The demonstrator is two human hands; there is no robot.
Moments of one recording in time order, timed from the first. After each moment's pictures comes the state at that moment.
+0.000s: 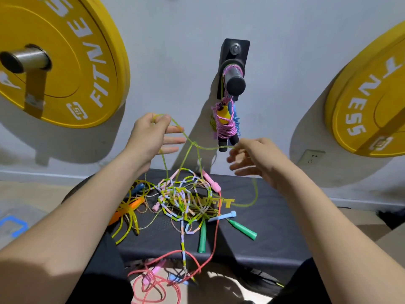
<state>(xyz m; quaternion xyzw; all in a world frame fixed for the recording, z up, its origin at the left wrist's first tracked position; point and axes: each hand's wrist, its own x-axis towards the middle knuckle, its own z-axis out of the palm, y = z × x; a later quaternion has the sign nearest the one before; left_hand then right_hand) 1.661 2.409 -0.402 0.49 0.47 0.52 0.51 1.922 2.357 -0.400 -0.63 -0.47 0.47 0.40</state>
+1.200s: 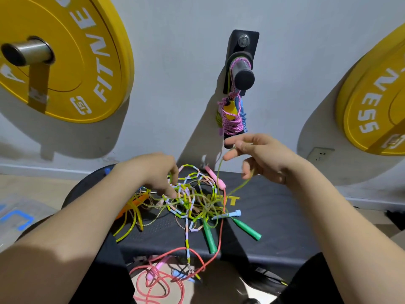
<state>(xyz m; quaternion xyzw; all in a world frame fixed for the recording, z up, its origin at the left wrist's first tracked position) 1.638 2.402 -0.433 0.82 0.53 -0.14 0.17 1.926 2.362 -0.404 -0.53 -0.52 0.57 0.36</state>
